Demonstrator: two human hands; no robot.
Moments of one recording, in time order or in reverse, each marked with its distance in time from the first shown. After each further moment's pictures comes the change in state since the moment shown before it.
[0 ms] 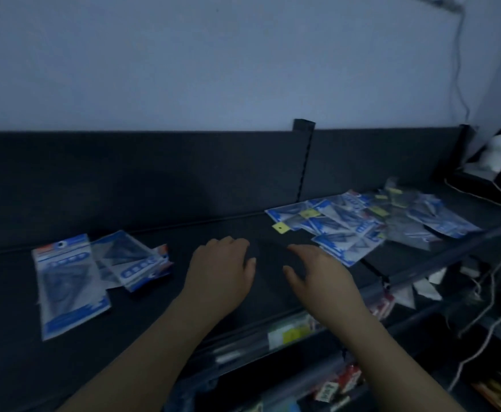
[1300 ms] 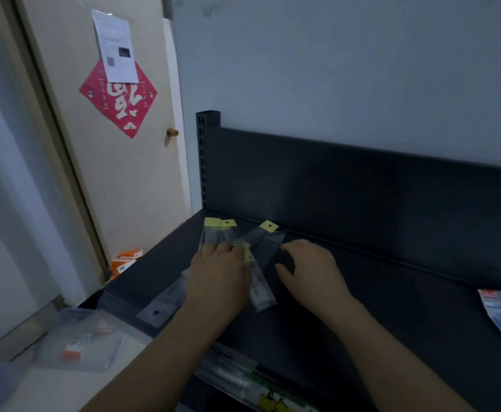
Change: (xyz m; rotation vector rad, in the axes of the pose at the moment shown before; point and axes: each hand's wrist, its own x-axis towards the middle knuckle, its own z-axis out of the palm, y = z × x) left_hand -0.327 -0.466 -0.221 0.427 0.117 -0.826; right_hand -0.013 -0.606 0.214 0.216 -0.272 -0.757
